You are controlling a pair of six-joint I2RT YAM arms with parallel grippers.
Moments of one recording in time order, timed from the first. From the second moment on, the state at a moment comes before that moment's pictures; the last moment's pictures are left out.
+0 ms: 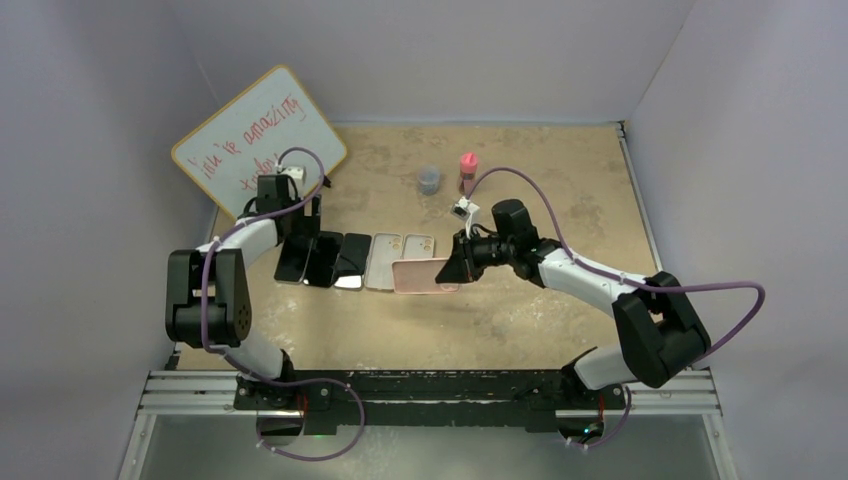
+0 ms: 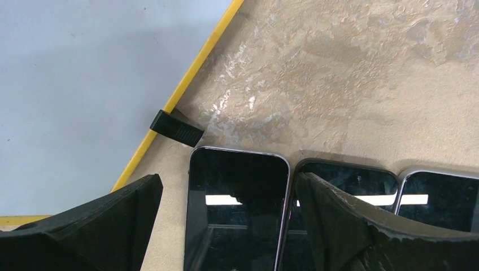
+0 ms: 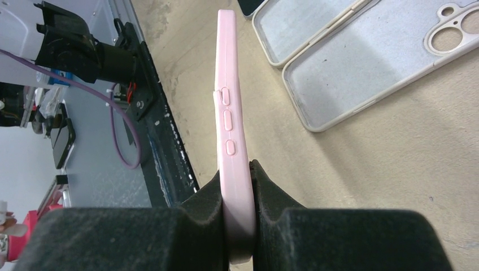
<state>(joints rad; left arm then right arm) 0.03 1.60 0.88 -0.12 -0.06 0.06 0.53 1.43 0.74 0.02 -0.81 0.30</state>
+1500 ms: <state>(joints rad) -0.50 1.25 0.68 -0.08 0.97 0.42 0.66 1.45 0.96 -0.31 -0.81 -0.01</state>
